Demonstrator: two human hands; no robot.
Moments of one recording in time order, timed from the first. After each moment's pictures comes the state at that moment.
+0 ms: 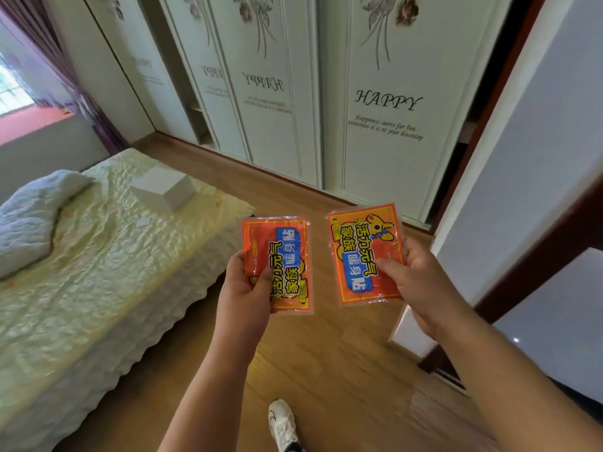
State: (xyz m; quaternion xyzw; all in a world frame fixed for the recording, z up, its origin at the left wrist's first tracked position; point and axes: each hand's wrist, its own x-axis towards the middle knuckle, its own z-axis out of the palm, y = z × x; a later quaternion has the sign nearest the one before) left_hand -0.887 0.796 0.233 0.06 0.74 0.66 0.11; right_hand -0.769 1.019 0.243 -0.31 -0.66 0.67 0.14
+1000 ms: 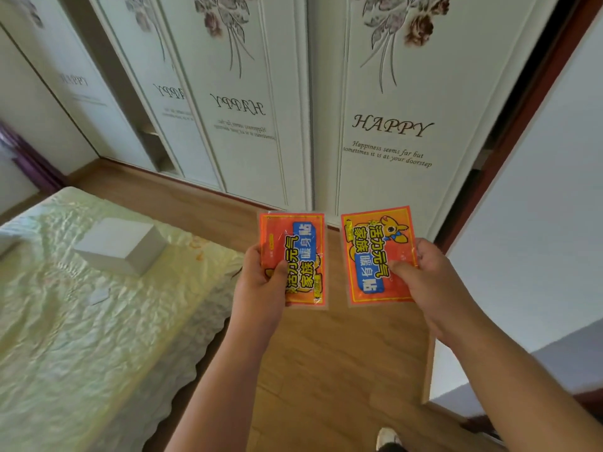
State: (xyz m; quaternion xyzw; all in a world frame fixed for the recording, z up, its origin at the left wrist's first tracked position) left_hand -1.259 0.884 0.231 0.15 0.73 0.64 0.20; right_hand -1.097 1.067 0.243 -0.40 -0.67 0.58 0.21
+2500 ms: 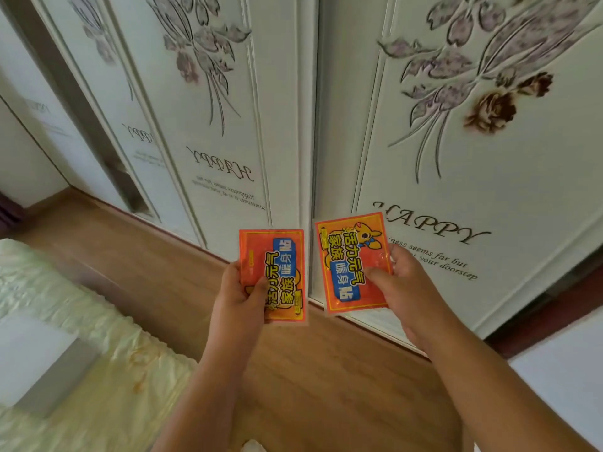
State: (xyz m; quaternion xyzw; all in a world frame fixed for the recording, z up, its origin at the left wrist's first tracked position) left_hand -1.641 1.239 0.234 0.11 0.74 0.65 0.16; right_hand -1.506 1.438 0.260 -0.35 -0.69 0.61 0.18
